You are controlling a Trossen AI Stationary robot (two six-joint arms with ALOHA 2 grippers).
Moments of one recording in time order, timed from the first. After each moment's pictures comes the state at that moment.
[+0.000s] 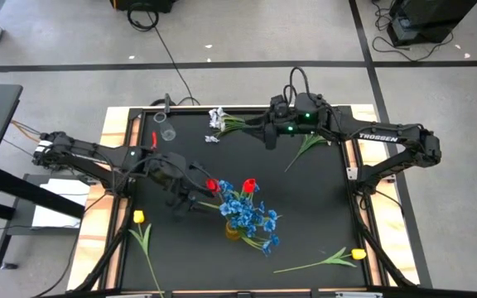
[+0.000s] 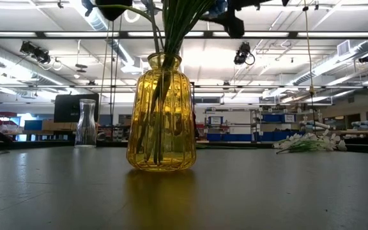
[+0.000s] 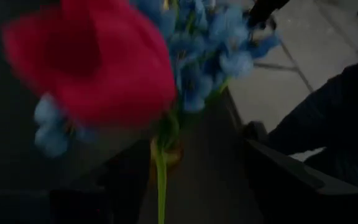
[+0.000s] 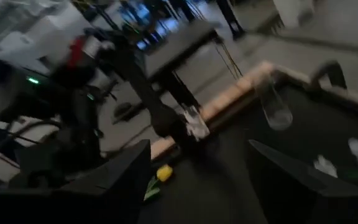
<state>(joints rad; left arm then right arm) -0.19 1.18 1.08 -0.48 0.19 -0.25 -0.28 1.36 1.18 -0.01 -0.18 0.60</state>
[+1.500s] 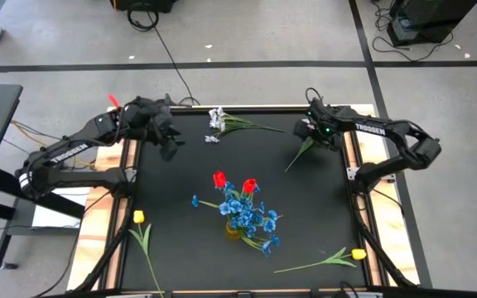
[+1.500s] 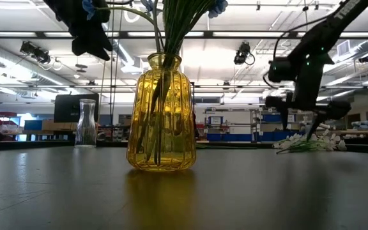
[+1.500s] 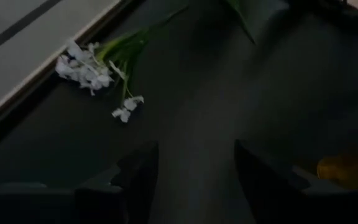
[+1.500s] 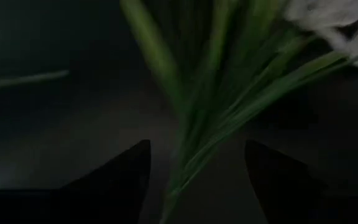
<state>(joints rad) 0.54 0.93 1.00 -0.81 0.15 -0.11 -0.84 1.39 0.74 -0.66 -0.07 1.14</state>
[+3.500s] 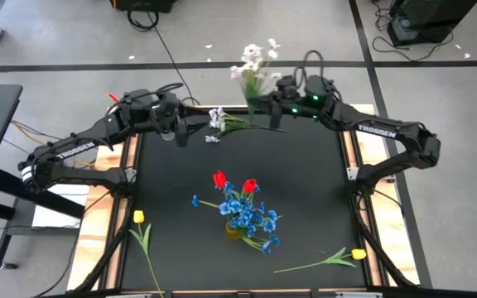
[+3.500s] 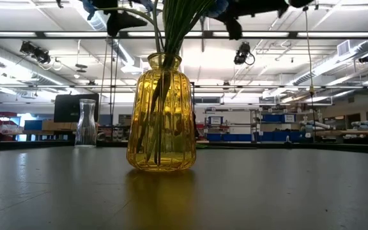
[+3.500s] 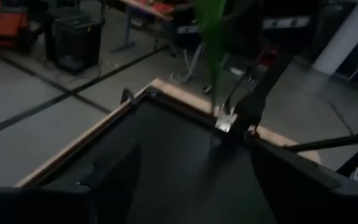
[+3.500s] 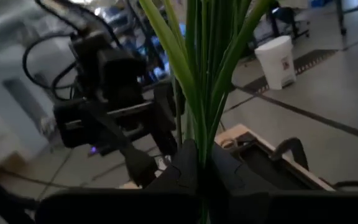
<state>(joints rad) 0.45 0.99 1.01 -0.19 0.18 -0.27 -0.45 1.37 1.17 0.19 -0.27 0.43</state>
